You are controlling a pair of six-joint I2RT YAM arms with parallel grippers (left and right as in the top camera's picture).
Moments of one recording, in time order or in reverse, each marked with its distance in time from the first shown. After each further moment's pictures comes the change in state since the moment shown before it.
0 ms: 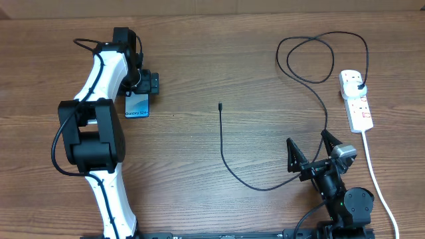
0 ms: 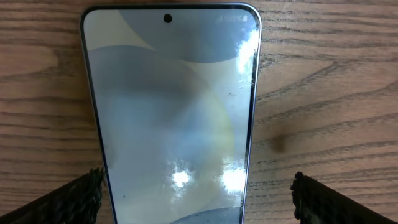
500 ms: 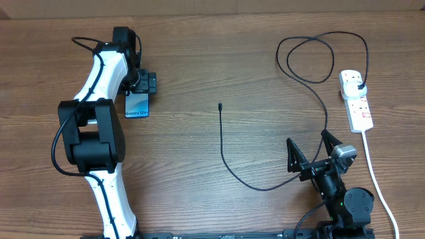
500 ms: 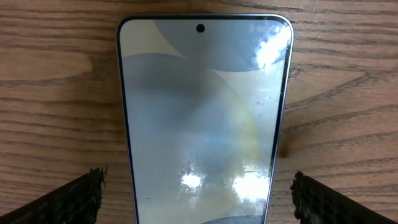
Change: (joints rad) left arm 0.000 0.000 0.000 0.013 -0.065 -0.003; right arm 0.000 0.000 0.000 0.000 0.000 0.001
